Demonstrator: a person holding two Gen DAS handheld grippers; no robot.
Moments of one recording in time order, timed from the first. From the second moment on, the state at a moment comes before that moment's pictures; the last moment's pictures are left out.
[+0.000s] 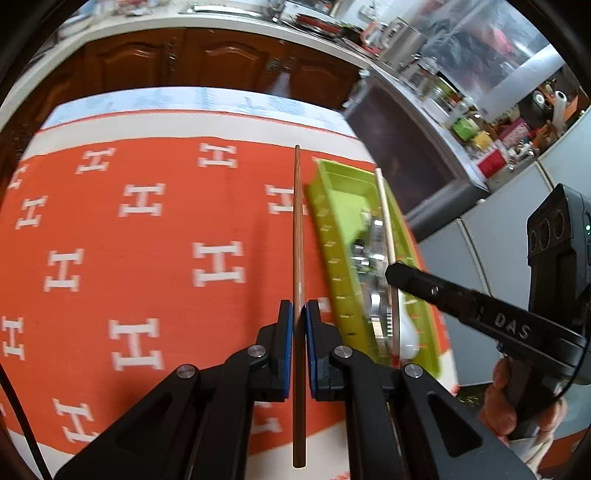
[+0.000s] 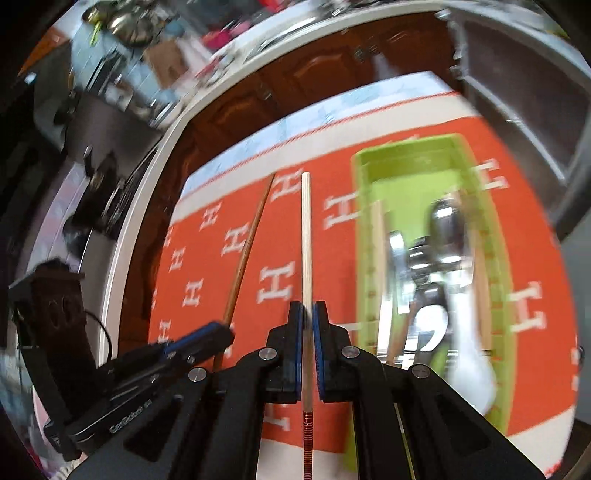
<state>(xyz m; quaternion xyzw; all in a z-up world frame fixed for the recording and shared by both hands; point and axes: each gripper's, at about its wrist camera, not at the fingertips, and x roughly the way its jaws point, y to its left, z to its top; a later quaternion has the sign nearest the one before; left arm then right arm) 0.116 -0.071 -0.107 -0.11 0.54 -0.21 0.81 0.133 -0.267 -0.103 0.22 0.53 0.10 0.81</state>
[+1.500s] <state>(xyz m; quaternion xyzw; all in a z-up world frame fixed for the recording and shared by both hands) 0.113 -0.131 -0.085 -0.02 0.52 -0.22 0.83 0.136 -0.312 -0.119 0.16 0.54 0.01 0.83</state>
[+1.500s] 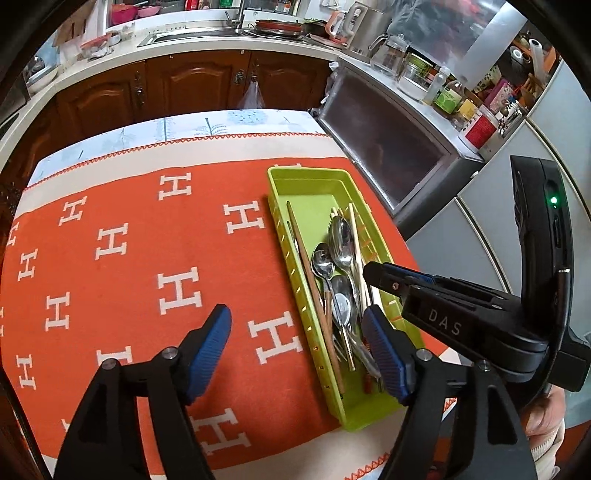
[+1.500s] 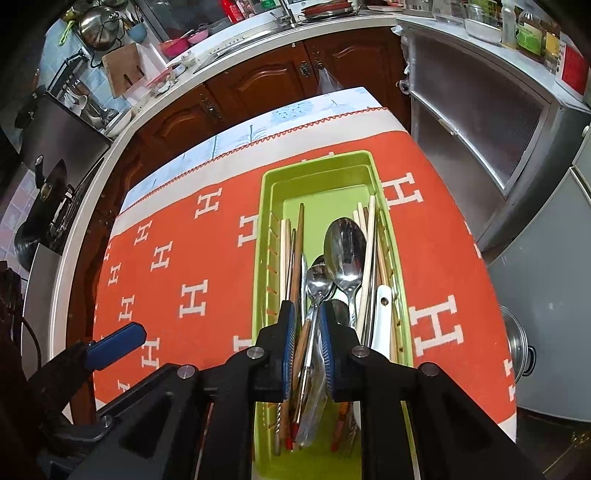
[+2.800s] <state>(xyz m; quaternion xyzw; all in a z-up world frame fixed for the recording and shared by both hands) 0.022 0.009 -0.015 0.01 0.43 -0.02 0.90 -0.002 -0.178 0.003 0.08 0.45 0.07 0.89</state>
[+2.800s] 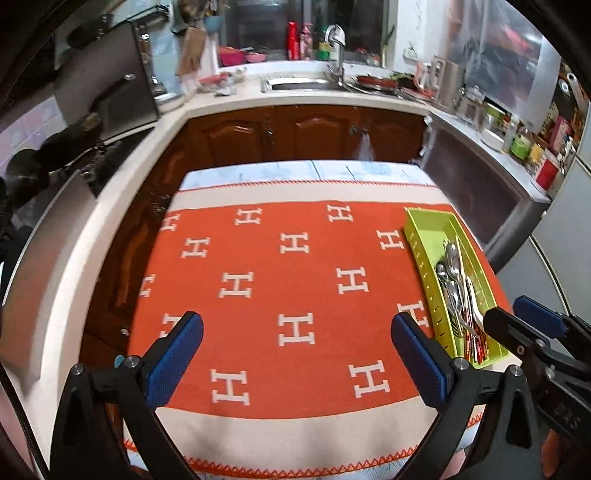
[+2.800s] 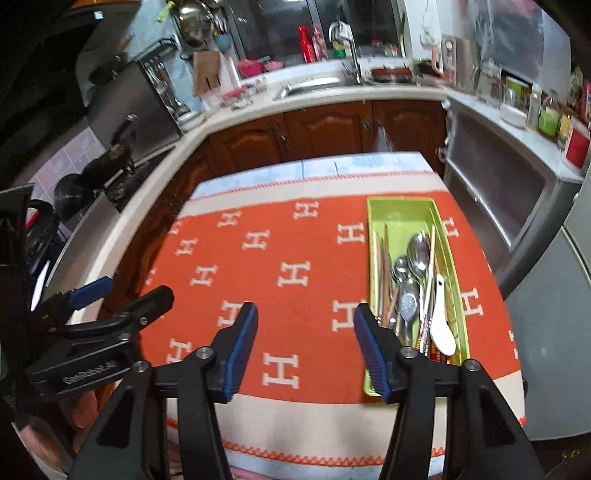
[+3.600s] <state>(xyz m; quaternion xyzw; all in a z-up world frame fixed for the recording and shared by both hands) -0.001 0.037 -0.004 -0.02 0.42 0.03 0.91 -0.031 -0.121 0.031 0.04 0.43 0.09 0.90</state>
